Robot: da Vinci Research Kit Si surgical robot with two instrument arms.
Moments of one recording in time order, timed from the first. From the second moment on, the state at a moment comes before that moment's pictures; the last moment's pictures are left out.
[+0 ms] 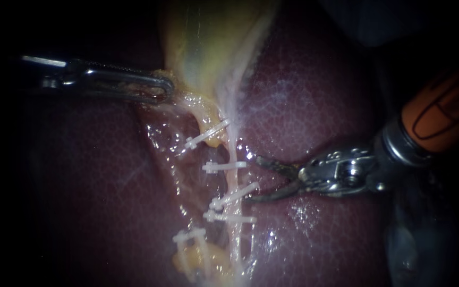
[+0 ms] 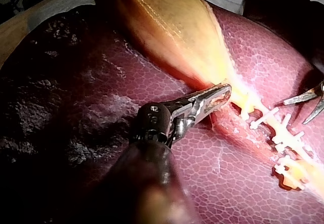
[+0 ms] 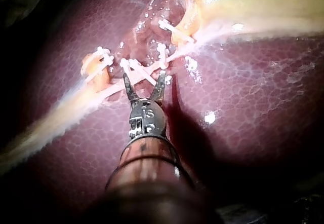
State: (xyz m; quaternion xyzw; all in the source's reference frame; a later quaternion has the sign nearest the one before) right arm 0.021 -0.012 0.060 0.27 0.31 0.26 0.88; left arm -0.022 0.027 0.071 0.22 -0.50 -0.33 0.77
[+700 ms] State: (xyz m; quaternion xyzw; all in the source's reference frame) right arm 0.024 -0.014 0.066 0.37 0.31 0.30 0.82; left arm -0.022 0.027 0.071 0.22 -0.50 -0.33 0.77
